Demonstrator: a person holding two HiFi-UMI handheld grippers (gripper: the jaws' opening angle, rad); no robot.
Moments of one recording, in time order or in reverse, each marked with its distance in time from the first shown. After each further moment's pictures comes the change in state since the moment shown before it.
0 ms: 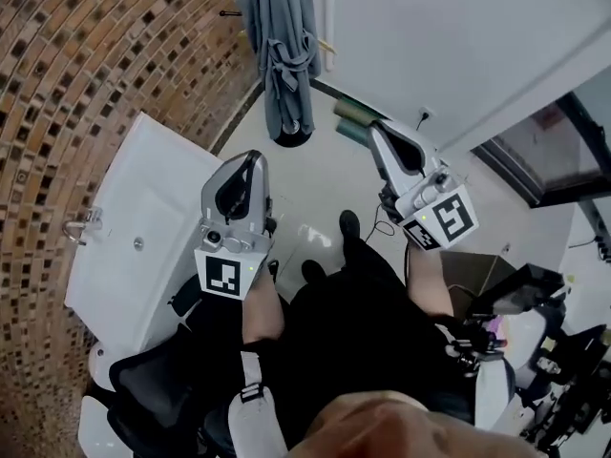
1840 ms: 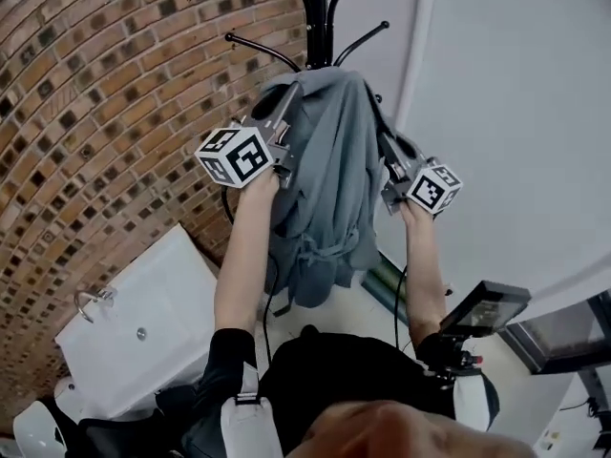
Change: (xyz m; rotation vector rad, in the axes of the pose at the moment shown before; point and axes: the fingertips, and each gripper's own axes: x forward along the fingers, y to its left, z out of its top) left arm 0.374 0.336 -0.197 -0.434 0.187 0.092; right arm 0.408 -0.327 -0.055 0.339 -0.064 0.259
